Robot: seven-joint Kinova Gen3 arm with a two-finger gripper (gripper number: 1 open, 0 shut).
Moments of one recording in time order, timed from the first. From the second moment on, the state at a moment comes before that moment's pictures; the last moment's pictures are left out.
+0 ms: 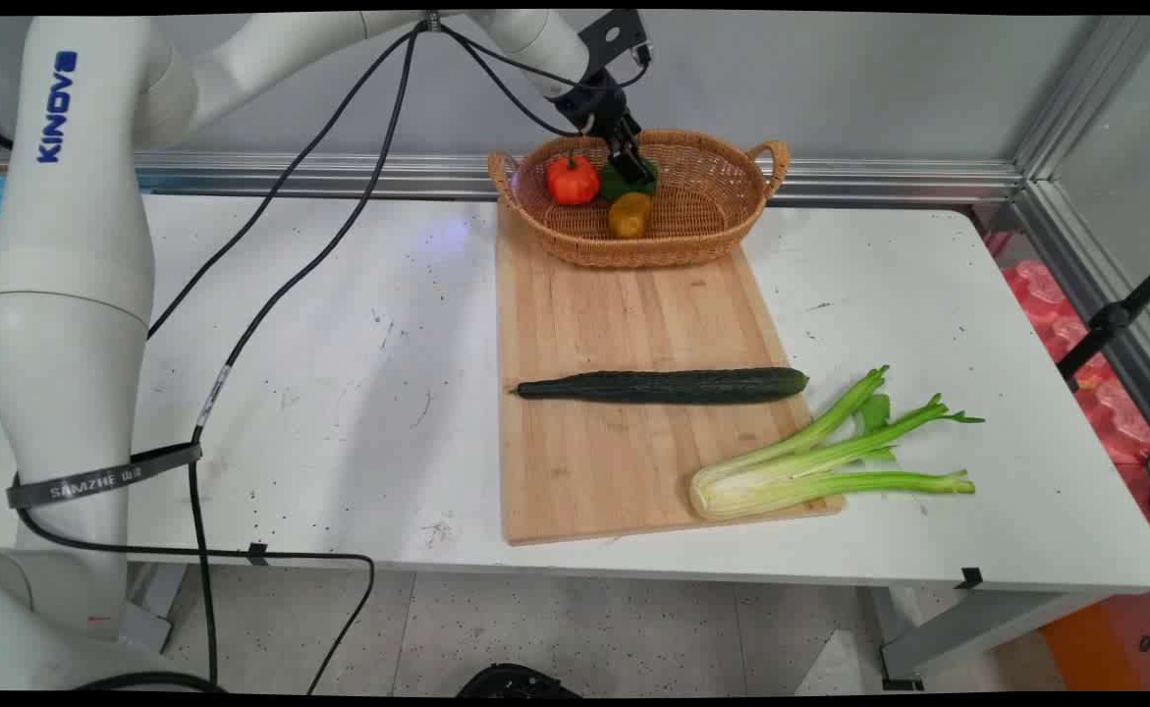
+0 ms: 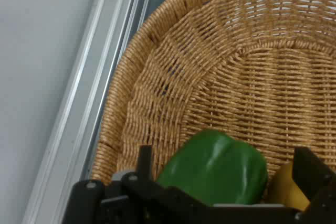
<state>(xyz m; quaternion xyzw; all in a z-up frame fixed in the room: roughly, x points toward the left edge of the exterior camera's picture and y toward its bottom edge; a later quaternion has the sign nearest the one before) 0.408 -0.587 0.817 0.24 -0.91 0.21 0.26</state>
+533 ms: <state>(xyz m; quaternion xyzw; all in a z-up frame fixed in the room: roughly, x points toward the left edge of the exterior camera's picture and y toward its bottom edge) 0.399 -0.580 0.830 0.24 -0.91 0.21 0.27</state>
